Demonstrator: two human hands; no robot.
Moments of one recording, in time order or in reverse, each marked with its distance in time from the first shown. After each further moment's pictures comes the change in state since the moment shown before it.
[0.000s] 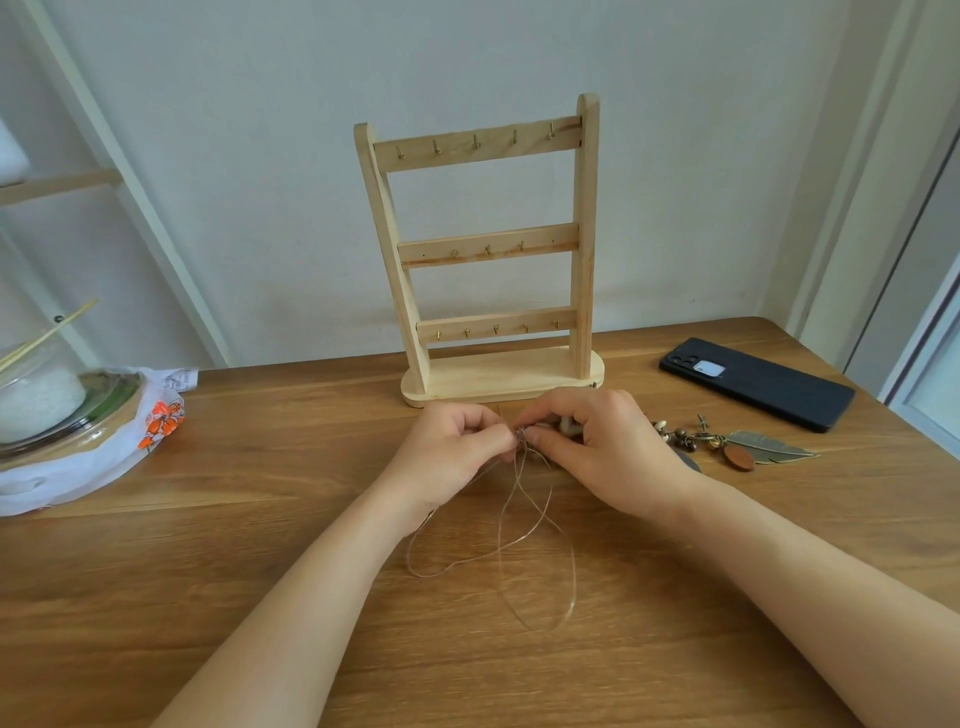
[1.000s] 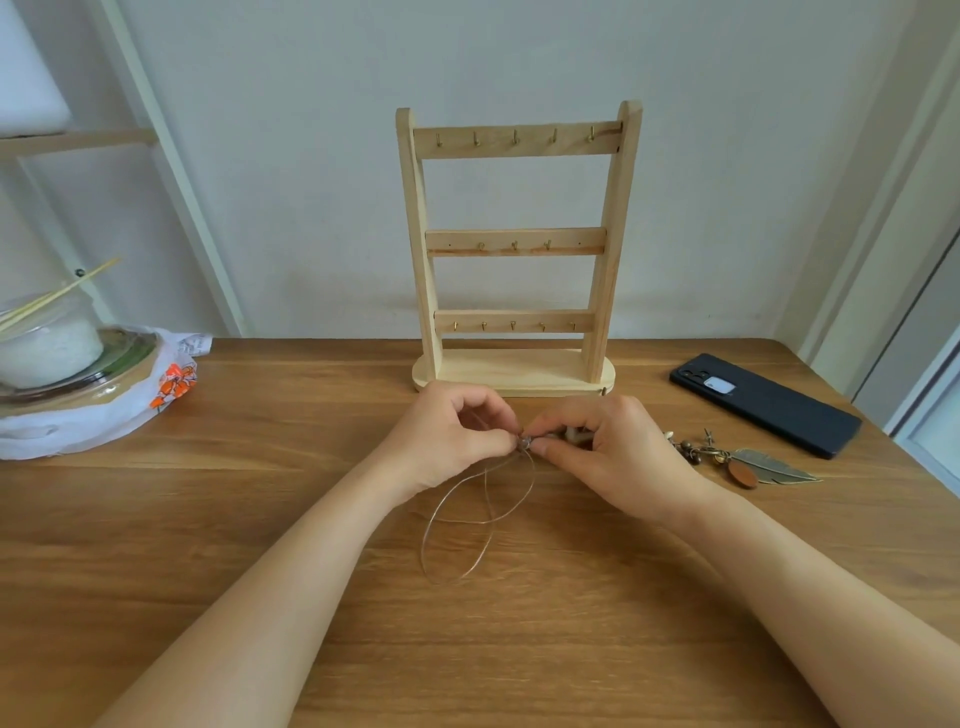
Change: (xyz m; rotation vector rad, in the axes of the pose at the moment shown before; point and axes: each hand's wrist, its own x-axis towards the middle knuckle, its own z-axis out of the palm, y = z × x) left_hand 0.001 -0.002 -0.017 0.137 0.023 0.162; right_hand 0.002 -0.001 -0.006 0.011 -0.095 -0.035
